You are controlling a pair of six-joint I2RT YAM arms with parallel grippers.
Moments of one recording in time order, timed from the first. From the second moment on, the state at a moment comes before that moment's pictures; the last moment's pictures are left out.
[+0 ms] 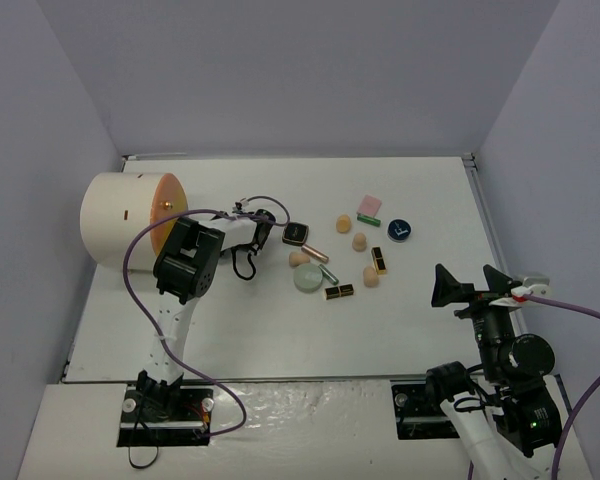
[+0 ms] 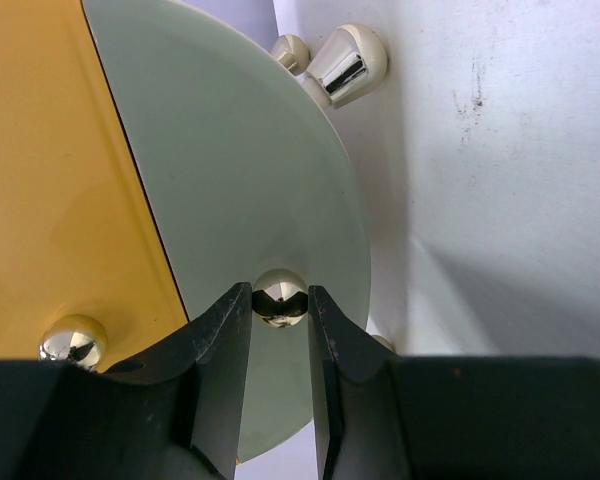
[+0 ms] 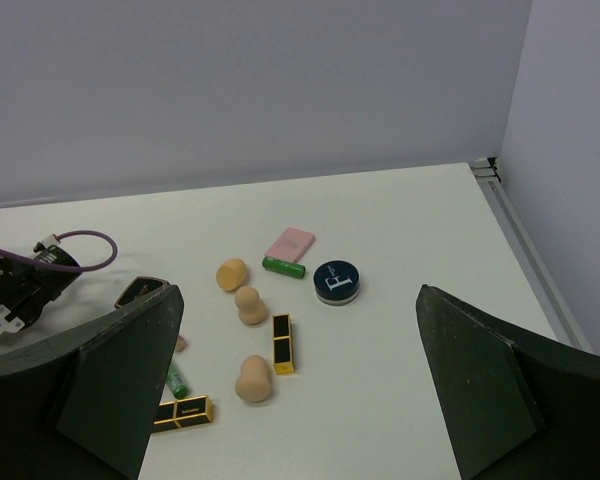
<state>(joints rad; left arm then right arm) -0.44 2.27 1.52 -0.77 -1.29 0.06 0.27 0.09 0.68 -0.47 0.21 0.13</state>
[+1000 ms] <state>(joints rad) -0.61 2.31 1.65 -1.00 -1.24 -0.14 0.27 0.08 0.67 -0.46 0.21 0.13</state>
